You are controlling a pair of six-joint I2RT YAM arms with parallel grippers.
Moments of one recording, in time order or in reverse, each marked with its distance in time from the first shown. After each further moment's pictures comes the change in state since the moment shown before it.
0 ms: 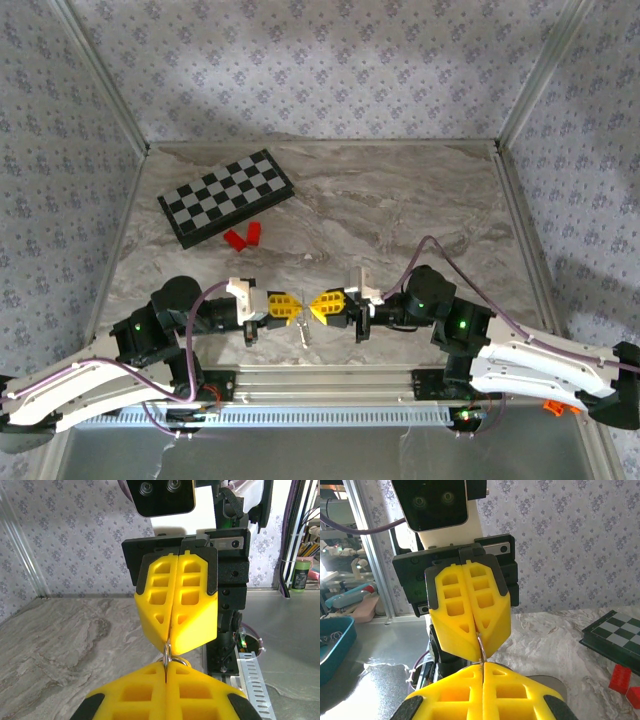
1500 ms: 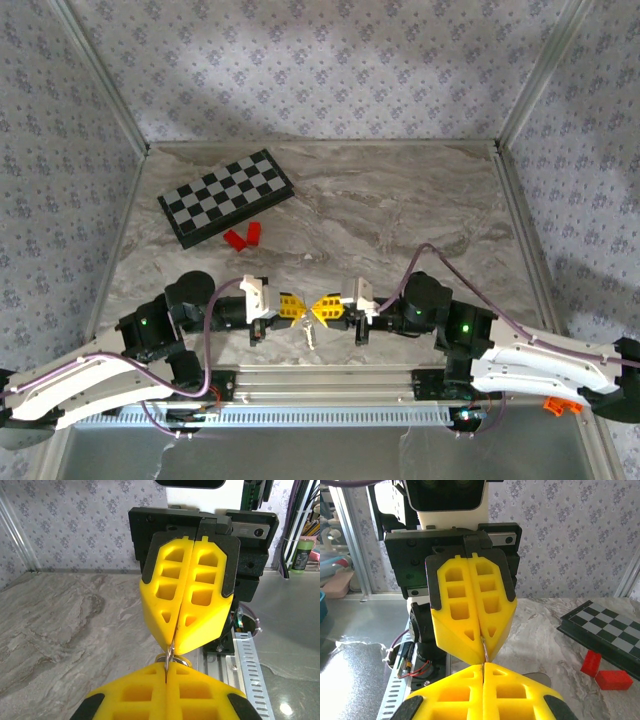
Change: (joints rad) left arm 0.000 0.068 0.038 -0.089 0.000 0.000; right arm 0.068 -0.016 0.002 -0.097 0.135 -0.124
